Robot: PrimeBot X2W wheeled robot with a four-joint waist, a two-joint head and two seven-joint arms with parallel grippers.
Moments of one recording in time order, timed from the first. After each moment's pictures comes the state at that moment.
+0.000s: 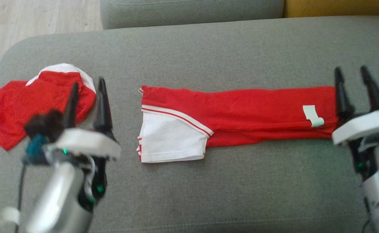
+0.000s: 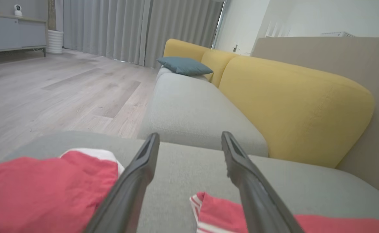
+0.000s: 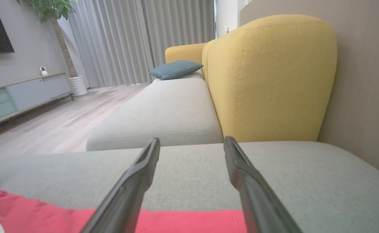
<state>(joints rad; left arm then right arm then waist) -0.34 0.27 -0.43 0.17 -0.63 0.27 -0.26 -0.41 -0.31 0.10 0.47 0.40 0.13 -0.15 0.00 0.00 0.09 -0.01</state>
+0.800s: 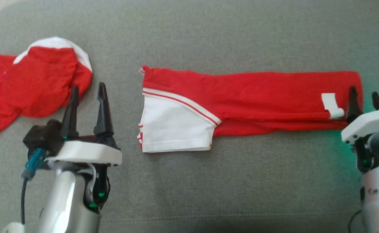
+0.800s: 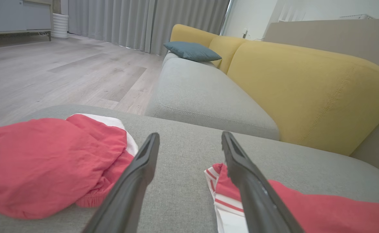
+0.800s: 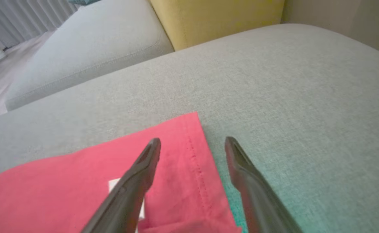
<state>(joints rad) -0.22 0.05 -0.14 0.16 -0.32 0.04 -0.26 -0.48 -0.14 -0.26 0.69 0.20 0.13 0.02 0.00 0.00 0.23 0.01</state>
